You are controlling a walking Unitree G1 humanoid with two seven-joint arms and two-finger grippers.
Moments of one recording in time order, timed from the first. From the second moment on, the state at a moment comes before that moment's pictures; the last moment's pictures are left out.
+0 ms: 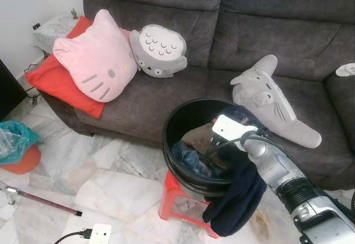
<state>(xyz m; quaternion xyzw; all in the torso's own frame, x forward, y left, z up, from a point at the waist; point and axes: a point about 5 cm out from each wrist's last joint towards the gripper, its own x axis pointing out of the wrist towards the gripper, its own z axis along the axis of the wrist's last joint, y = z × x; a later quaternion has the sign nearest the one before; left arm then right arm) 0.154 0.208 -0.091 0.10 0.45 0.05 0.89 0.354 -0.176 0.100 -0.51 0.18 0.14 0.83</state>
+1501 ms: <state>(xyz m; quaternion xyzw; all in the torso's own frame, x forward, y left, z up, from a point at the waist) 0.154 0.208 -0.091 0.10 0.45 0.05 0.89 0.354 -0.180 0.097 -0.52 0.18 0.13 0.83</state>
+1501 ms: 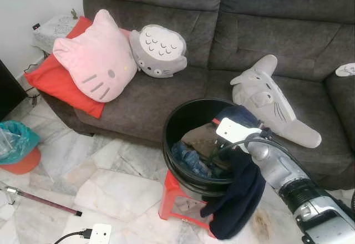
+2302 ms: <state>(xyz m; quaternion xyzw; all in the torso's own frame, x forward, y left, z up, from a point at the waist) 0.154 0.208 -0.091 0.10 0.45 0.06 0.89 0.362 -0.190 0.142 -0.42 0.05 -0.01 0.91</state>
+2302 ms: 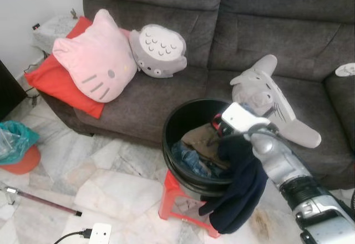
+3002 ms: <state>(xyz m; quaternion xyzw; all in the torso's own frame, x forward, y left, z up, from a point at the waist) 0.155 0.211 -0.089 0.08 0.44 0.08 0.89 0.315 -0.178 0.156 -0.15 -0.11 -0.08 0.98</state>
